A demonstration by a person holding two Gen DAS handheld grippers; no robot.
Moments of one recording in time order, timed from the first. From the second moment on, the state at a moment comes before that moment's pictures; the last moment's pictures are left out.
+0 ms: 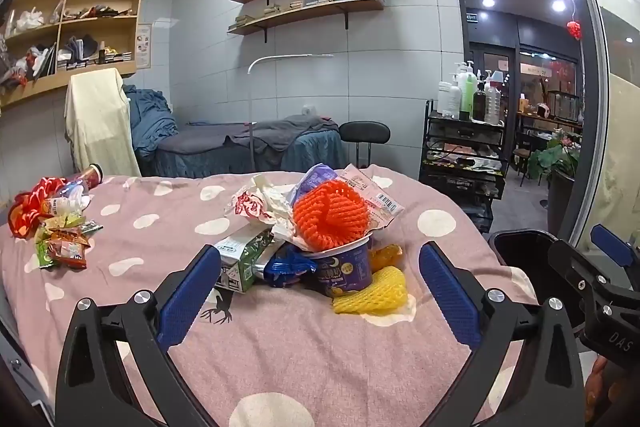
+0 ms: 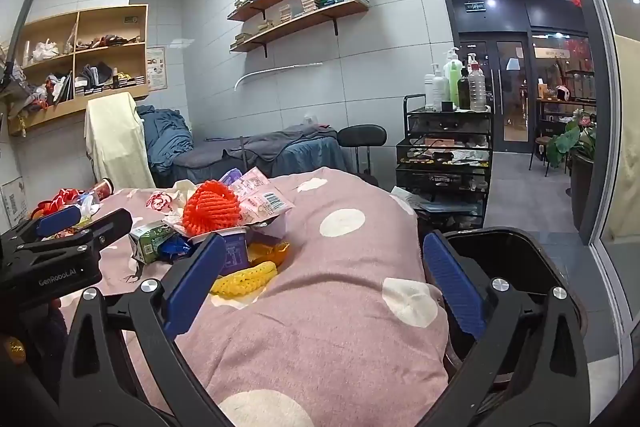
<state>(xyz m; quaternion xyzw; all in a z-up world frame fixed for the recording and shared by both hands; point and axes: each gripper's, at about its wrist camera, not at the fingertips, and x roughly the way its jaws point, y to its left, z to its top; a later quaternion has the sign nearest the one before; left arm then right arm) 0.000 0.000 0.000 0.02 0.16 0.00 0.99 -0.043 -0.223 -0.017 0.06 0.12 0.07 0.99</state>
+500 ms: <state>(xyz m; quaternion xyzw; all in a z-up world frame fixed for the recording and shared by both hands) -0.005 -0.005 0.007 0.02 0.16 0.00 0.99 -0.042 -0.219 -0.023 0.06 0.12 0.08 0.99</state>
